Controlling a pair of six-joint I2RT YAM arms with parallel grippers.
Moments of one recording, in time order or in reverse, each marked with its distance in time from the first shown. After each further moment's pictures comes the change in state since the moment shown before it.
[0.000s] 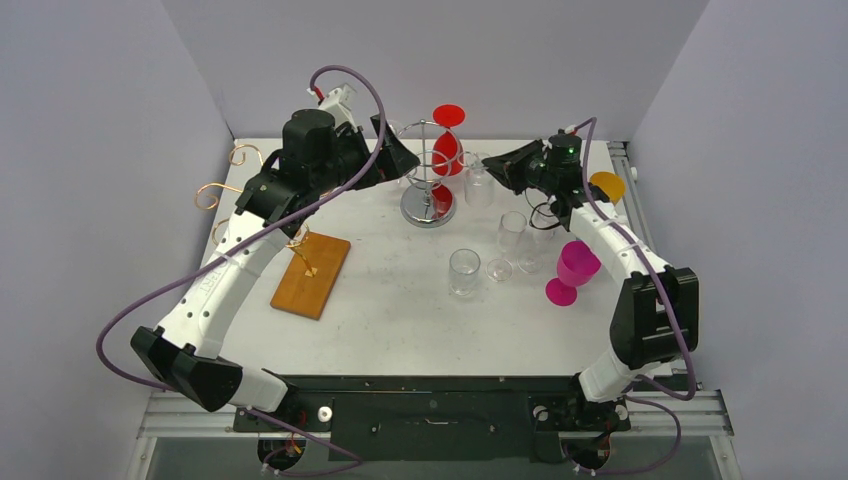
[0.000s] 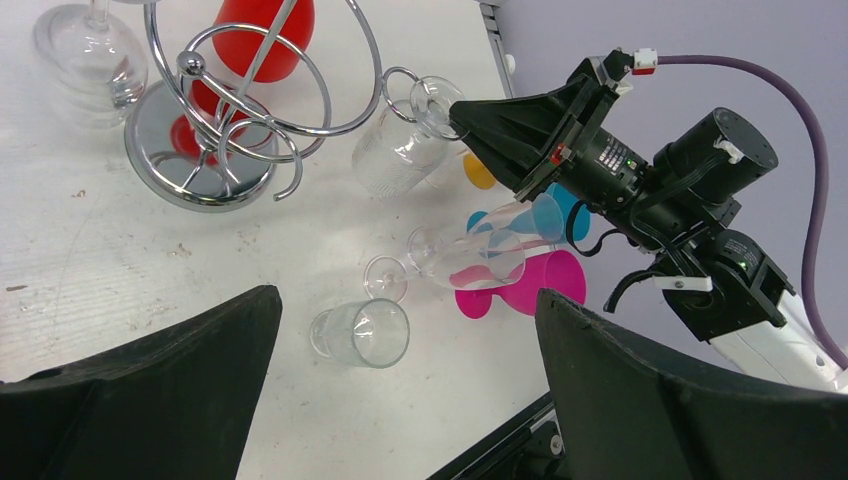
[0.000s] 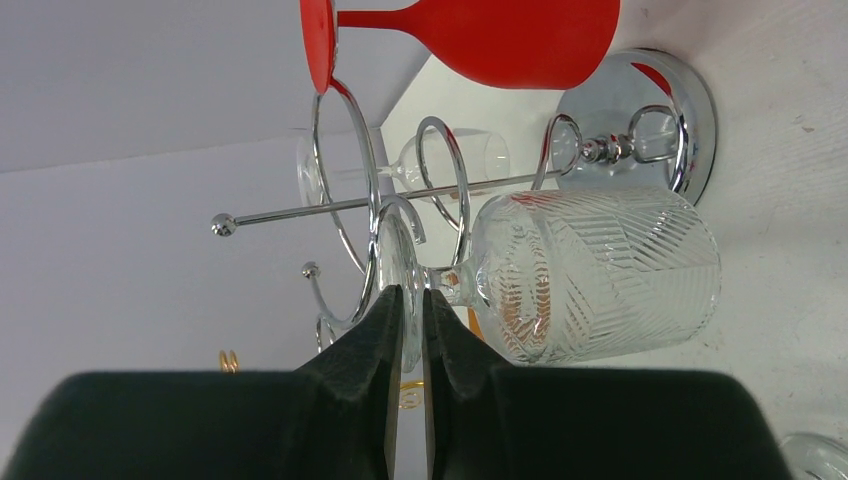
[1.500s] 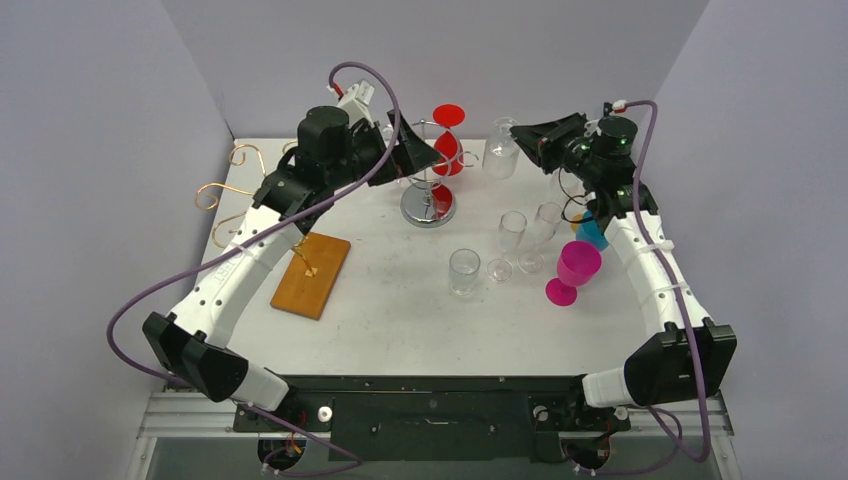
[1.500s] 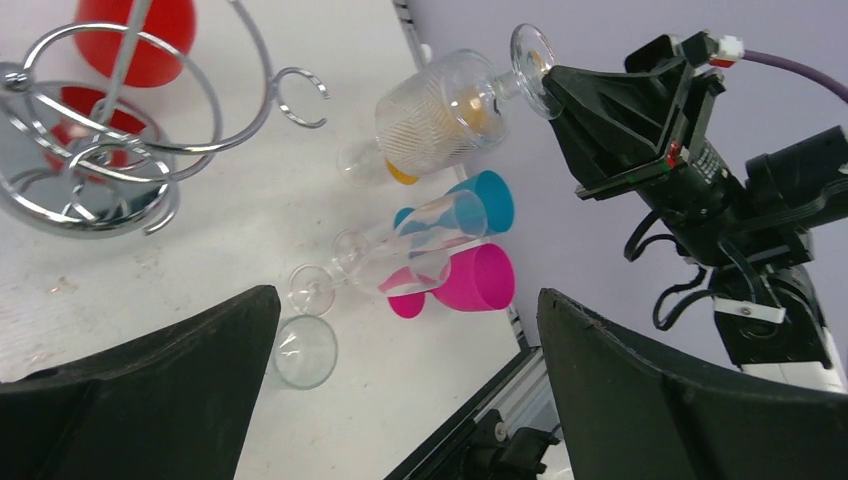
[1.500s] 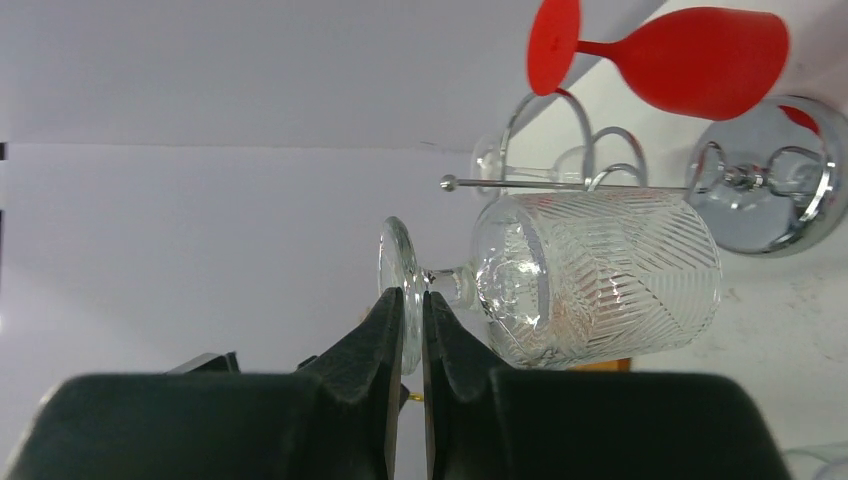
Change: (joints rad) left arm -0.034 0.052 0.000 0.101 0.085 -0.071; right arm -0.085 -0.216 0.075 -0.103 -0.060 0.032
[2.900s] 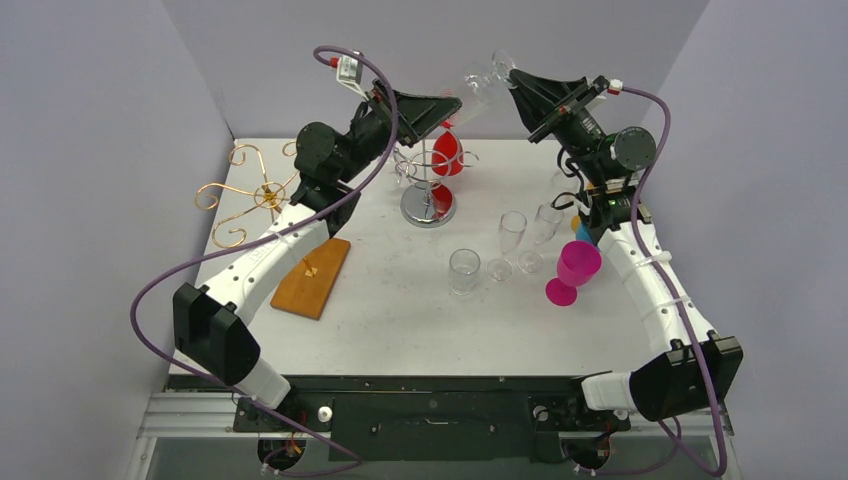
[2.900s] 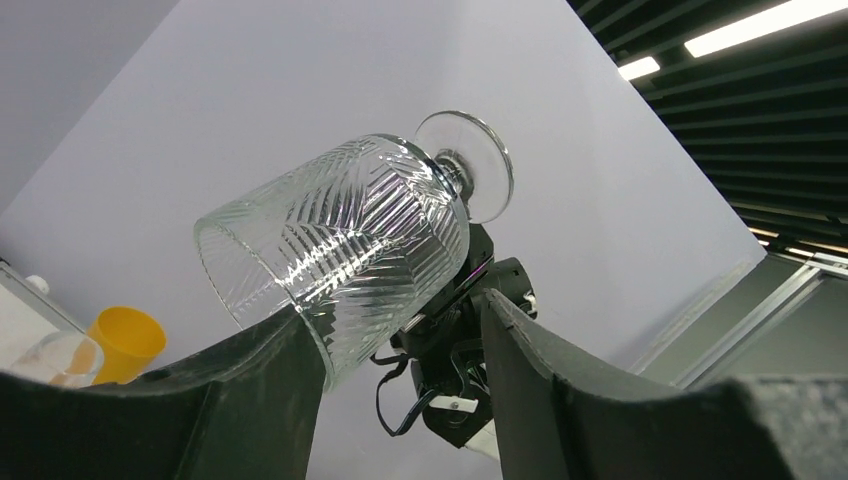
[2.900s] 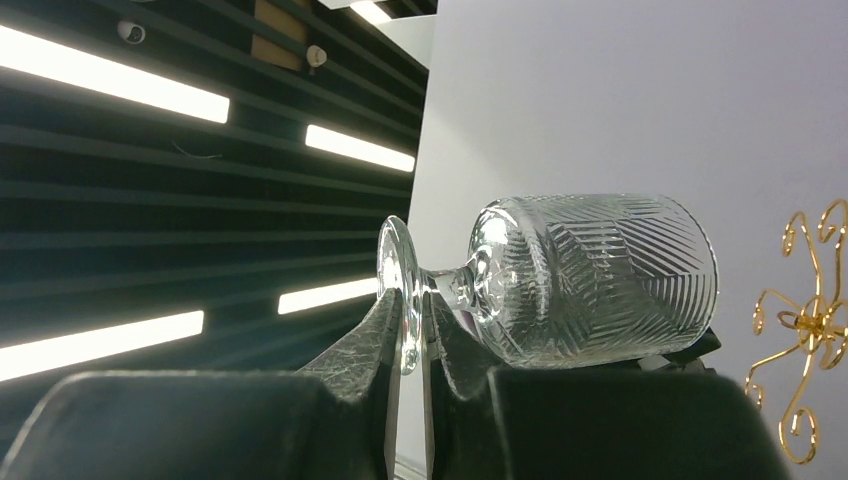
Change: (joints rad) left arm -0.034 0.094 -0.150 1.124 0.199 -0.474; right arm 0.113 -0.060 0.005 0.661 -0.090 0.731
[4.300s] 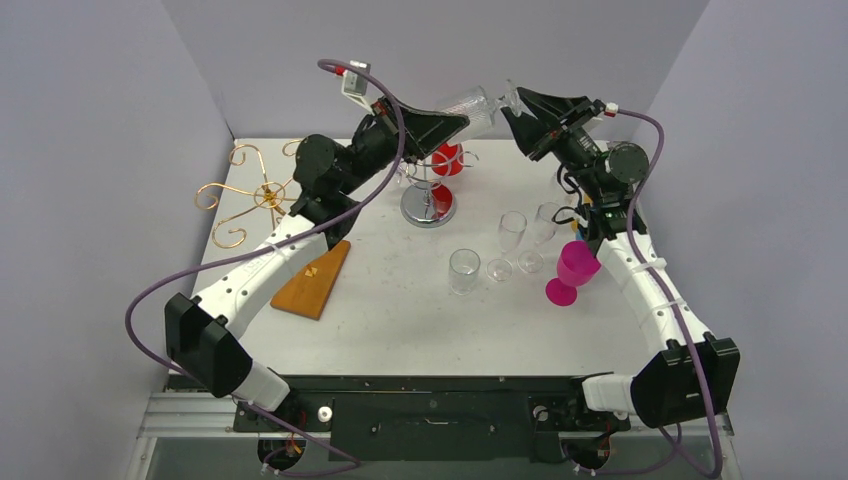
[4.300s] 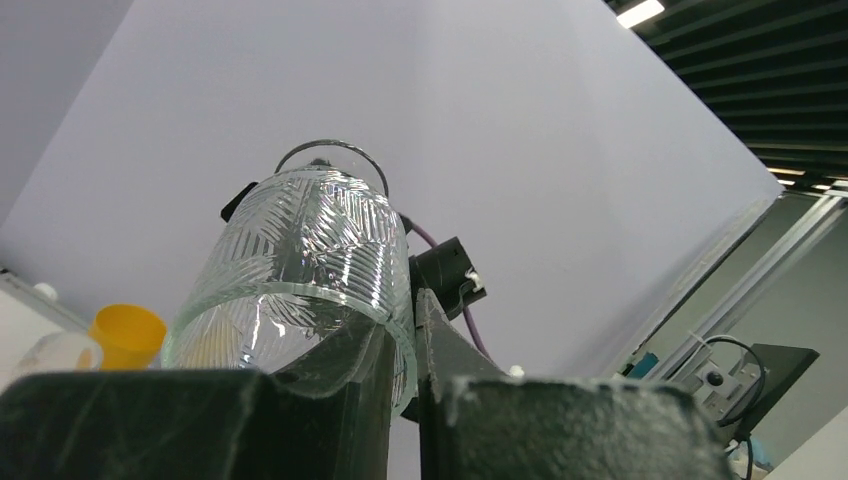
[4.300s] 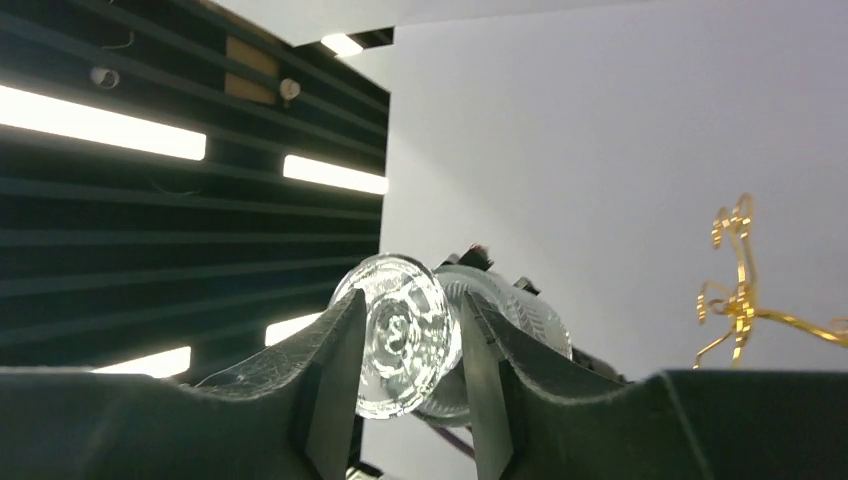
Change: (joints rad) left arm -0.051 -0.054 -0.054 0.056 0.026 0.099; right arm -0.033 -0.031 -0.163 0.091 -0.013 0.034
